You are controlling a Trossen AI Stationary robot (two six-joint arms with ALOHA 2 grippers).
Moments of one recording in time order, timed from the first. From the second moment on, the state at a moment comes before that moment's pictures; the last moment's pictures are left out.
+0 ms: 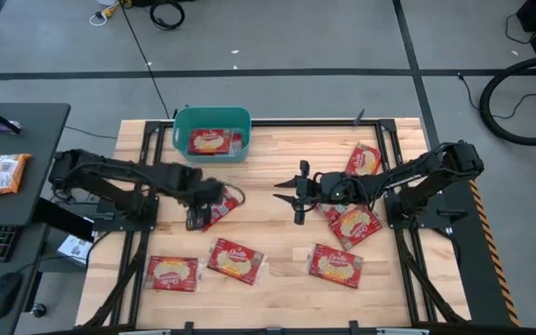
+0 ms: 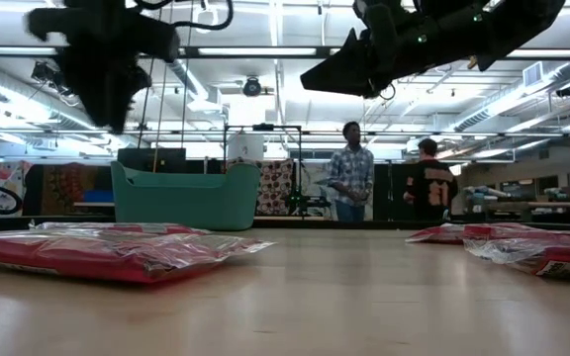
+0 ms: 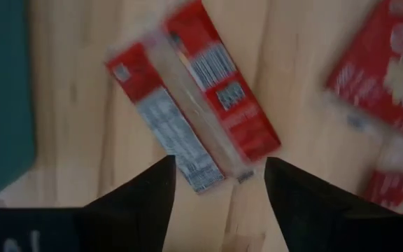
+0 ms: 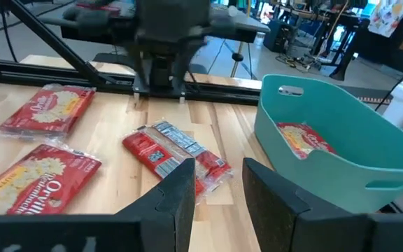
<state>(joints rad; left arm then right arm) -0.10 1.36 1.07 -1.16 -0.14 -0.20 0.07 1.47 0.69 0.58 0.24 -0.13</state>
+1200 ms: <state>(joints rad) -0.40 1.73 0.81 -1.12 -0.37 -0.27 -0.02 1.47 0.69 0.60 0.10 -0.13</state>
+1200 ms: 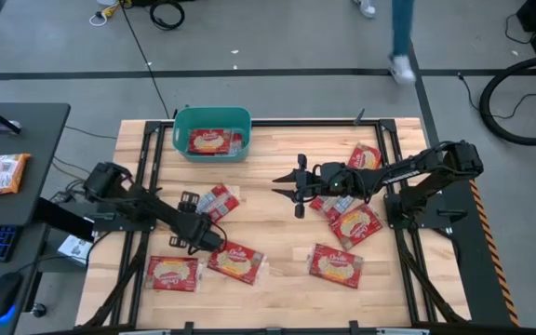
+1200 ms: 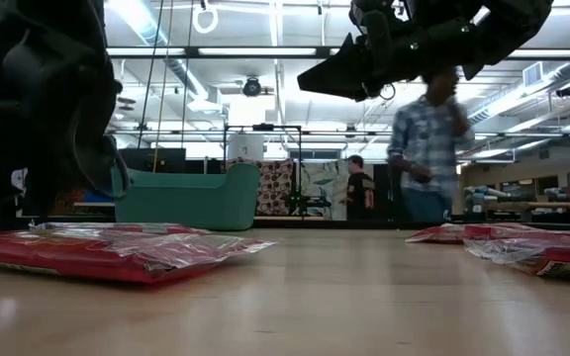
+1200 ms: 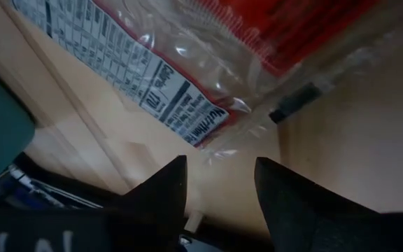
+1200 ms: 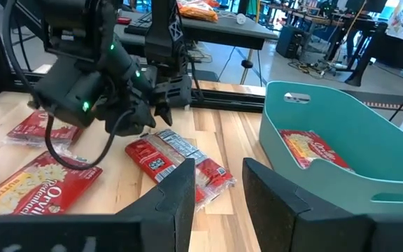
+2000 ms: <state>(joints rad) -0.33 1.77 0.81 -1.08 -0.31 -0.27 -0.02 1.47 0.69 0.60 0.10 -0.13</state>
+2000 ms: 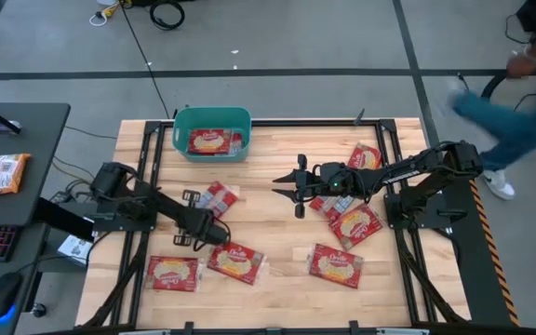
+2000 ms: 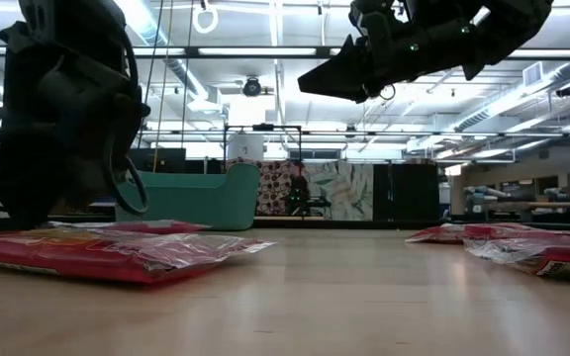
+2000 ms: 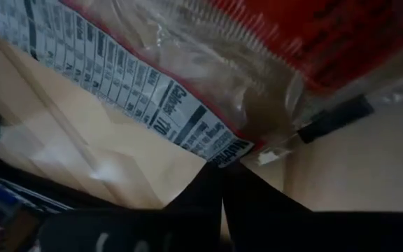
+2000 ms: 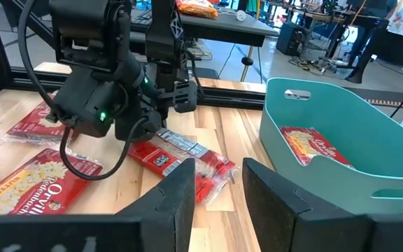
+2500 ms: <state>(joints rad) -0.11 1.44 1.05 -1.34 -0.43 -0.21 -0.01 1.47 0.69 0.60 0.10 -0.13</state>
